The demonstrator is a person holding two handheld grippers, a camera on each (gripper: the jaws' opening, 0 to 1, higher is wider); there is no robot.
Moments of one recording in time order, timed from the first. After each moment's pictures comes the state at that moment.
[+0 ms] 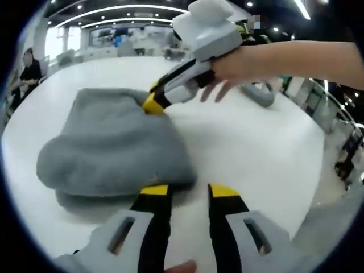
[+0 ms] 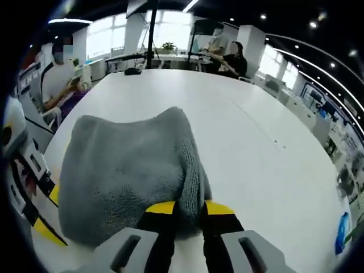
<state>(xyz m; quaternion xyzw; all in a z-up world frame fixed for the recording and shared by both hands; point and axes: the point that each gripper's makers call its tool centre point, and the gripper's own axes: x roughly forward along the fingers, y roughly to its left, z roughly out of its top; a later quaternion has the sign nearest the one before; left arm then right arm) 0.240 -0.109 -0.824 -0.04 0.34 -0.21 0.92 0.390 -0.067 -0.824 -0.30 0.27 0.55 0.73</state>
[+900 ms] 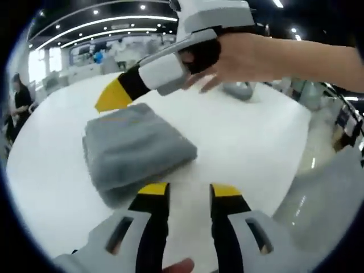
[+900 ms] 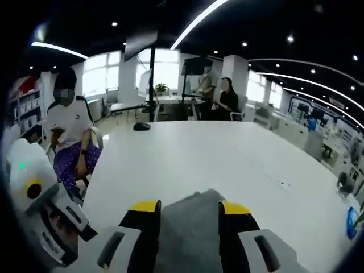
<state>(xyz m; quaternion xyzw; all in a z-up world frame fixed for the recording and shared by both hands) 0.191 -0.058 -0.784 0.02 0.31 -0.26 0.91 0.285 0.011 -0.718 -0.16 0.18 0.56 0.79</state>
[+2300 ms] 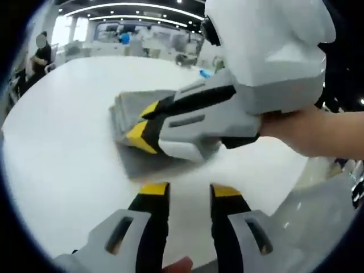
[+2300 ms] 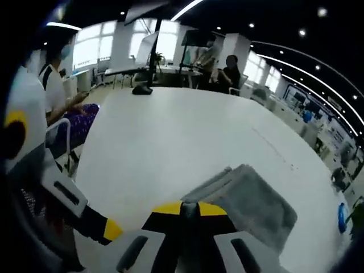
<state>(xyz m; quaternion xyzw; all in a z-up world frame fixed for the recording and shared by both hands) 0.184 -0.022 -0.798 -0.09 0.34 -0.22 0.91 0.253 0.039 -0.785 -0.26 0.24 0.49 0.79</state>
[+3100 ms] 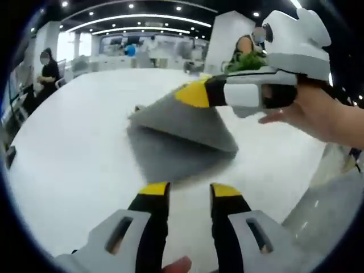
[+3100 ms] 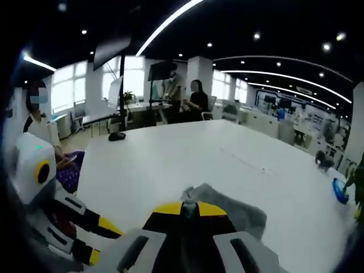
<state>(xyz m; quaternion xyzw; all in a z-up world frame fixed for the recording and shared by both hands) 0.198 0.002 -0.785 -0.04 0.31 -0.17 0.93 0.292 -0.006 -0.719 -0.12 0.17 0.44 0.87</state>
